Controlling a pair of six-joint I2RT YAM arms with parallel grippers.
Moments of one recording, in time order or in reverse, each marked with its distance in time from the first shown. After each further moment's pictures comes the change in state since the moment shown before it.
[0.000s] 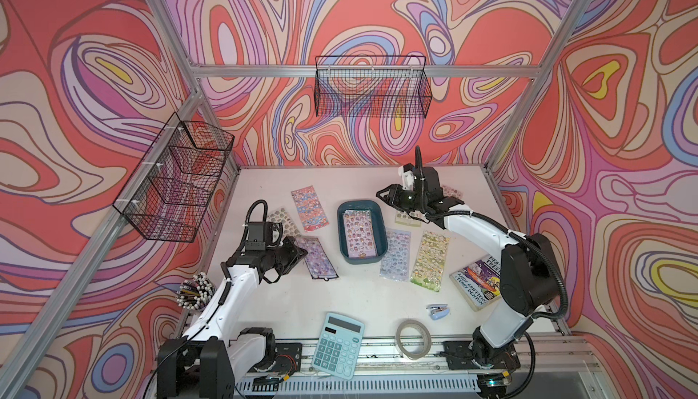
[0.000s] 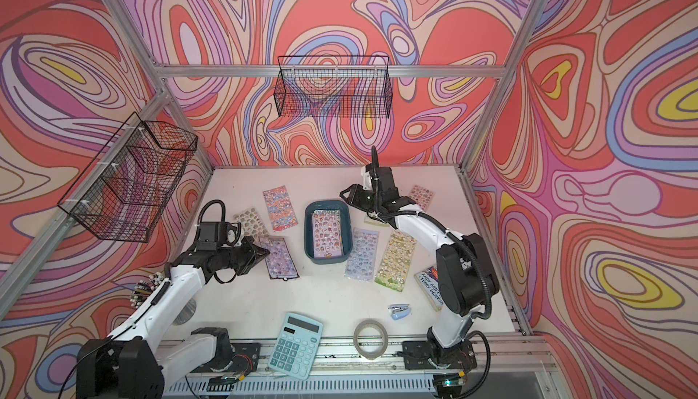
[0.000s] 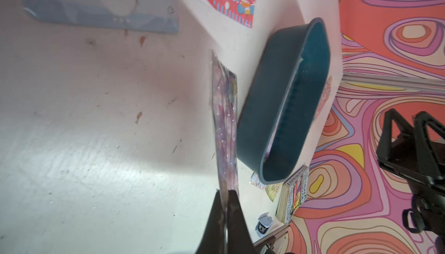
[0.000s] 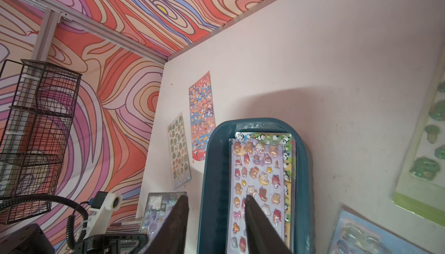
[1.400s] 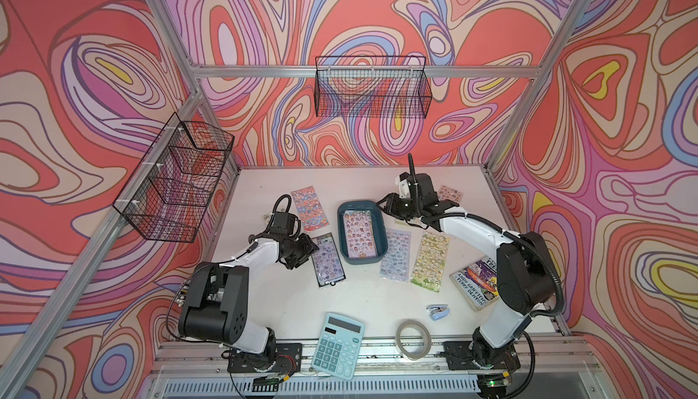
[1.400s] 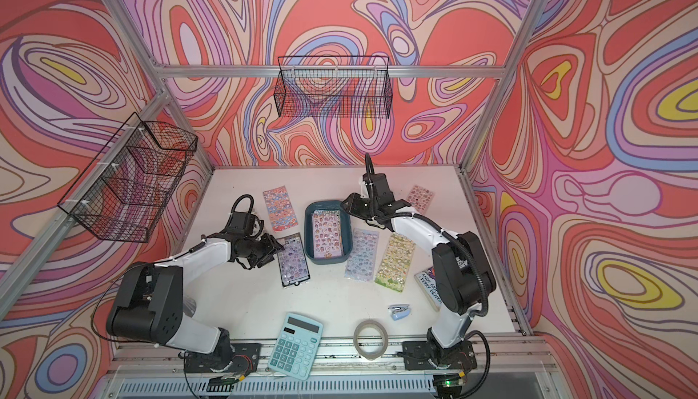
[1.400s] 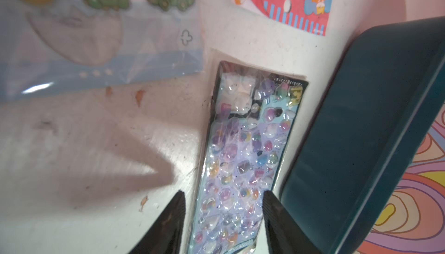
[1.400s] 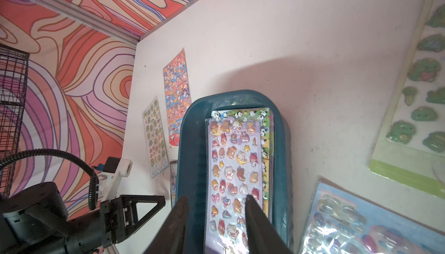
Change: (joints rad) left arm -0.117 0.402 0.127 0.123 -0.177 0.064; right arm 0.038 0.027 -0.006 -0.101 0.069 -0.046
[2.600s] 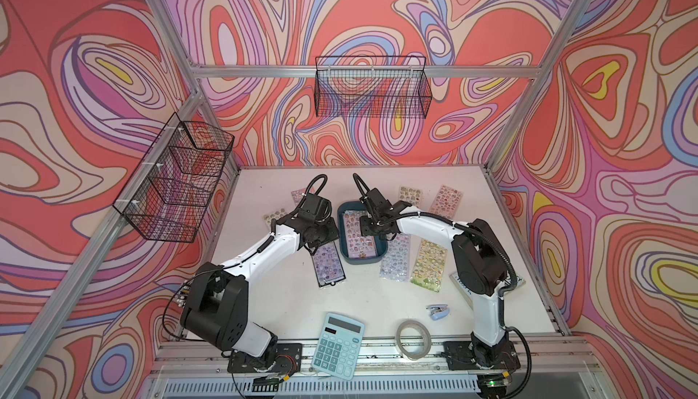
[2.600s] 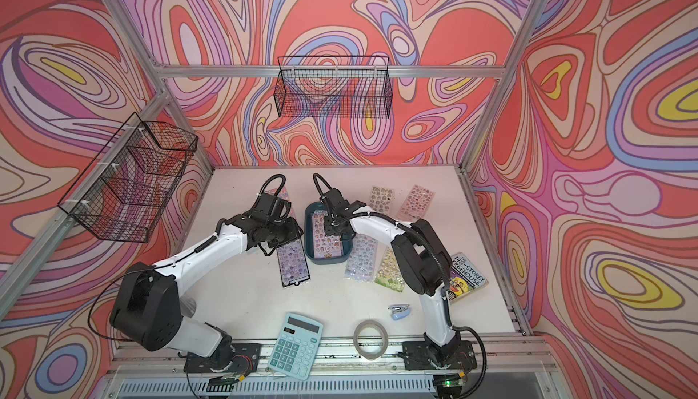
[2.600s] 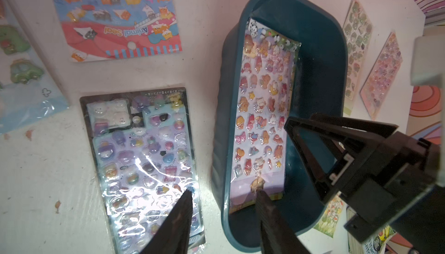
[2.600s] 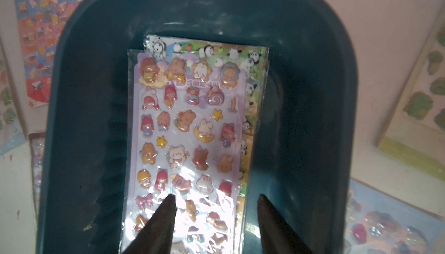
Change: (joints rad) left arm -0.298 0.018 0.289 -0.121 -0.224 0.020; right arm 0.243 0.288 0.261 -0.365 0.418 -0.192
